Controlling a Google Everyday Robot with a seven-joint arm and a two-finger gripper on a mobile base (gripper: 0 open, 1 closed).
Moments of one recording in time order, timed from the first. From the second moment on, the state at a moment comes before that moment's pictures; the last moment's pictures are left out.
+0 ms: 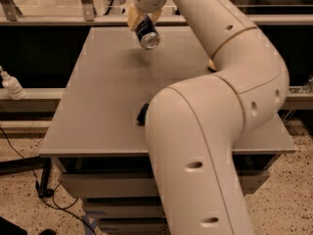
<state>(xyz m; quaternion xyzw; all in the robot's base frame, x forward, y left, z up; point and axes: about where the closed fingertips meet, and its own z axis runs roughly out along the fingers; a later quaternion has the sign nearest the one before) 0.818 0.028 0.925 -0.26 0.92 0.06 0.28</state>
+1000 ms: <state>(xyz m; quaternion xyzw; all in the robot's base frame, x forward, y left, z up) 0.709 -0.038 1.032 -0.27 0.83 0.15 0.47</state>
